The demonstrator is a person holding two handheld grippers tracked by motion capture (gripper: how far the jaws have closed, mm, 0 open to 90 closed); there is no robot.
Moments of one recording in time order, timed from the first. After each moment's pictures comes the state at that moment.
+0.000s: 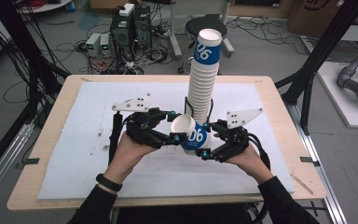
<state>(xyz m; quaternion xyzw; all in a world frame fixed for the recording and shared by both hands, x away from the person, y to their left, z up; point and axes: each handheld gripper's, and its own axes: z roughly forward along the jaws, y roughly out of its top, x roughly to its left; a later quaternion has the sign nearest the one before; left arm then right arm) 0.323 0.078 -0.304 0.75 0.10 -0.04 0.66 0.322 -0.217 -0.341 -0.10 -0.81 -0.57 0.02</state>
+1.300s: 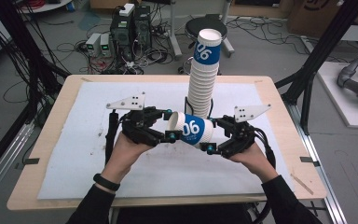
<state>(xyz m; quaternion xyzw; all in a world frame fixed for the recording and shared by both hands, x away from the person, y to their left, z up) 0.327 0.088 -0.307 0.72 0.10 -0.04 0.68 0.323 -0.228 -0.329 -0.12 -0.78 -0.61 0.03</state>
